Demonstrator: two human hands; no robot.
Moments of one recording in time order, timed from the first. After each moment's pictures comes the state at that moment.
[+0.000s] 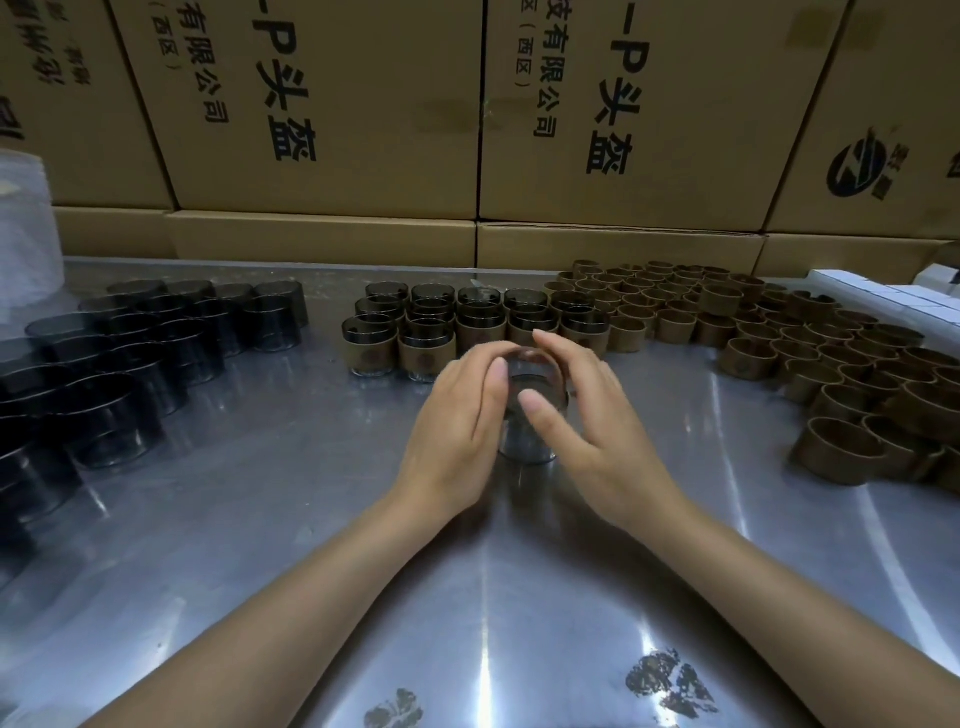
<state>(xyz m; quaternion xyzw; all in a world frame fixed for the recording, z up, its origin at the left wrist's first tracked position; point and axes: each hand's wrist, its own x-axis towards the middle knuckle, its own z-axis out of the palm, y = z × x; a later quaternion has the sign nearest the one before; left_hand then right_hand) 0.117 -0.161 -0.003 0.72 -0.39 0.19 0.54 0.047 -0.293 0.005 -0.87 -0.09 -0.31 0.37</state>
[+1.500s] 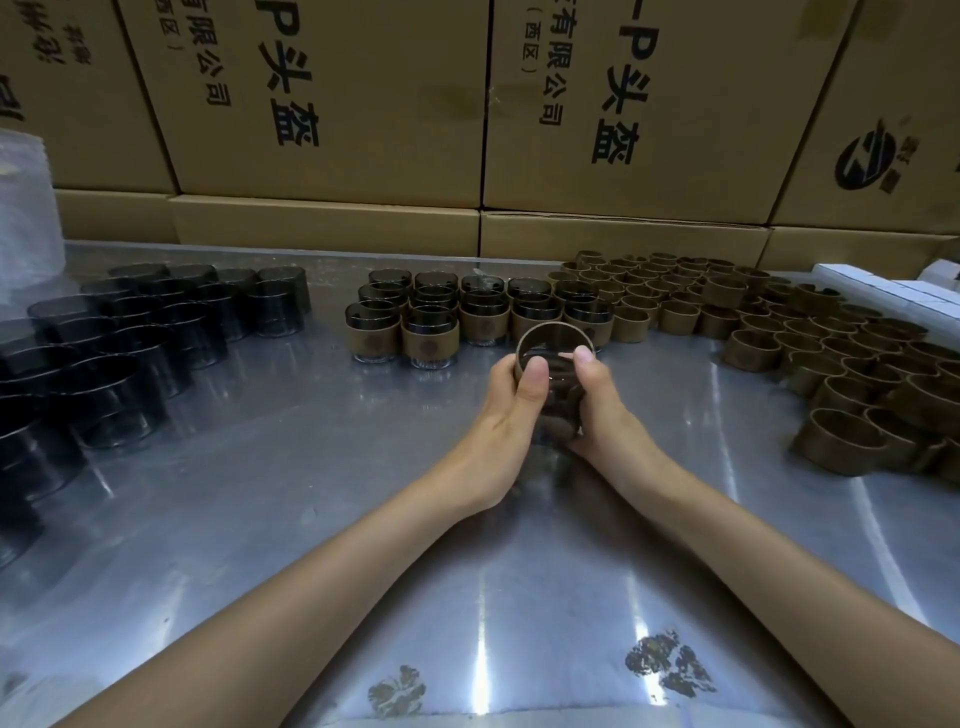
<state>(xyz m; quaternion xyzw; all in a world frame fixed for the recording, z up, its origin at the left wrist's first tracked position) 0.095 -0.174 -0.002 0.71 -0.35 -0.11 0.60 0.067 -0.302 -0.006 -0.73 0.02 -0.11 0.67</state>
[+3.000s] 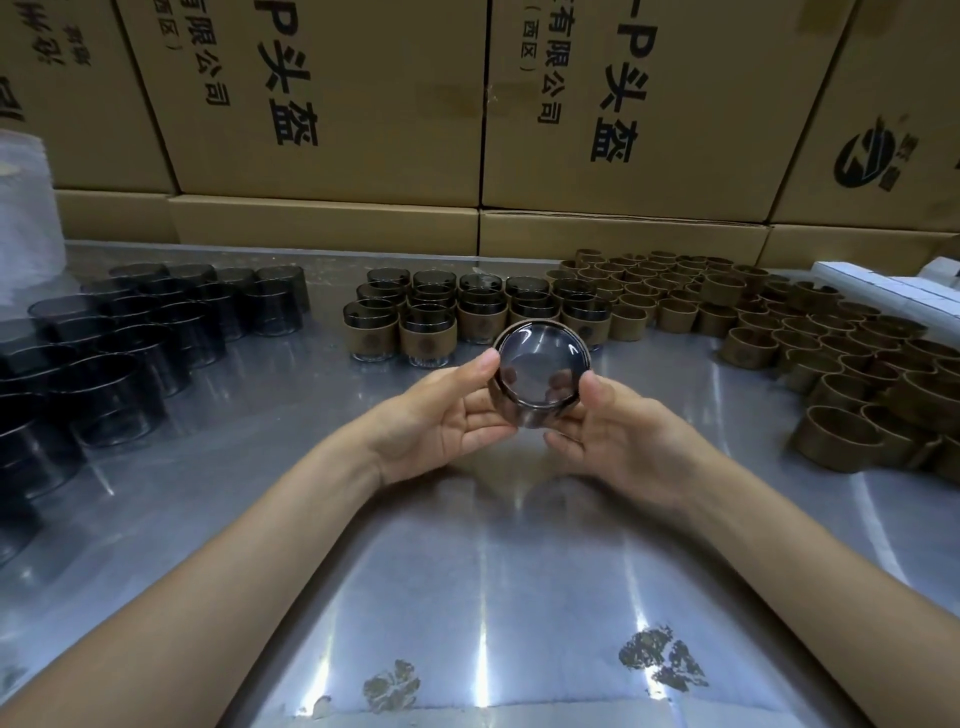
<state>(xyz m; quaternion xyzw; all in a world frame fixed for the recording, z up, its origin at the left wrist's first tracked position) 0.128 -0.135 0.011 0.52 -0.29 -0.37 0.71 0.042 -0.316 0.013 -0.59 -0.11 0.07 0.80</state>
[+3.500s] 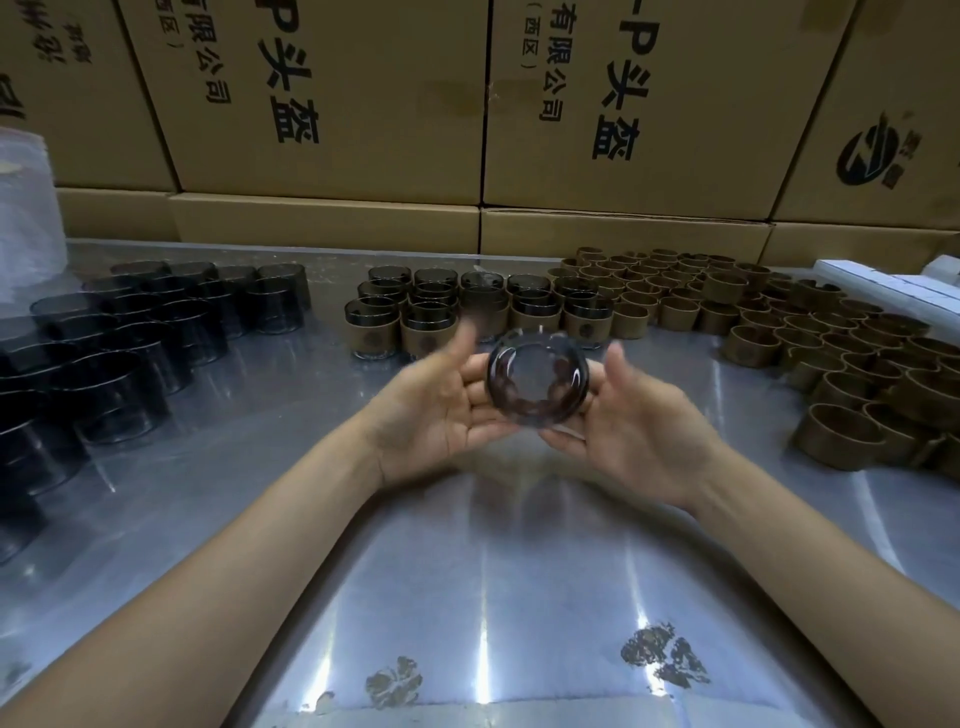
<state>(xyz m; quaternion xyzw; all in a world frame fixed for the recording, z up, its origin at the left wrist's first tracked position) 0.125 -0.134 0.018 0.49 -0.28 -0.36 0.74 0.040 -0.317 0.020 -0.57 -0.11 0.08 0.81</state>
